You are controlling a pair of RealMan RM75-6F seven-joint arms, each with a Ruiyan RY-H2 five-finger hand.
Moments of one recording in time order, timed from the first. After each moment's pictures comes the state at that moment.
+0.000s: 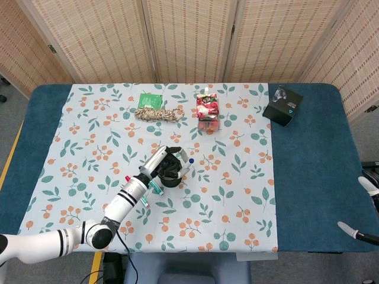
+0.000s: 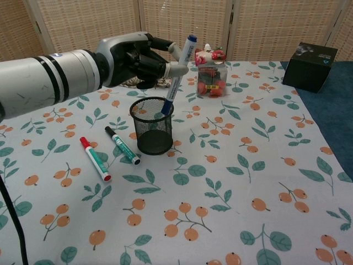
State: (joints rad) left arm -0.88 -1.60 -0.40 -1.54 1.05 0.79 -0.47; right arm 0.00 -1.05 -0.01 -1.29 -1.75 1.89 0.62
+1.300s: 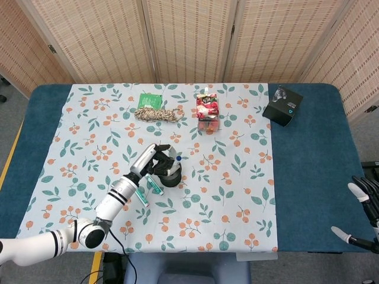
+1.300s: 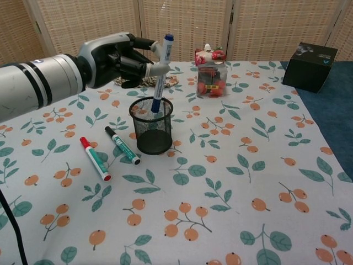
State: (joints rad) left arm -0.82 -1.58 -0.36 -1.46 1.22 0.83 -0.65; right arm -0.01 -1.06 -0.02 -1.31 -1.80 1.89 0.52
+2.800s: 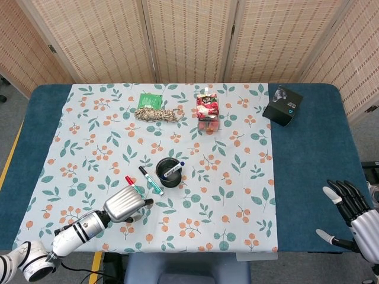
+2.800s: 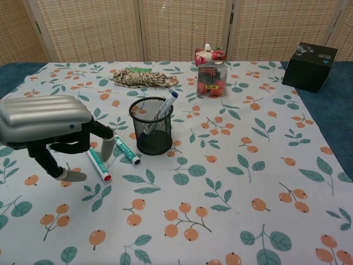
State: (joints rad) left arm -0.70 -1.29 0.01 -1.62 1.75 0.93 0.12; right arm 0.02 -1.08 -0.06 -1.36 -1.86 1.82 0.38
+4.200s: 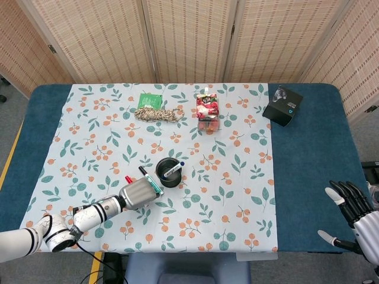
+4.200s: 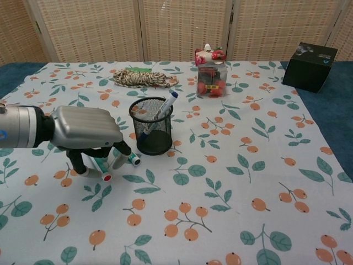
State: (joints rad) left arm -0.92 -1.38 0.03 -1.45 1.63 0.67 0.22; right arm 0.02 -1.07 -0.06 -1.36 -1.86 1.84 0.39
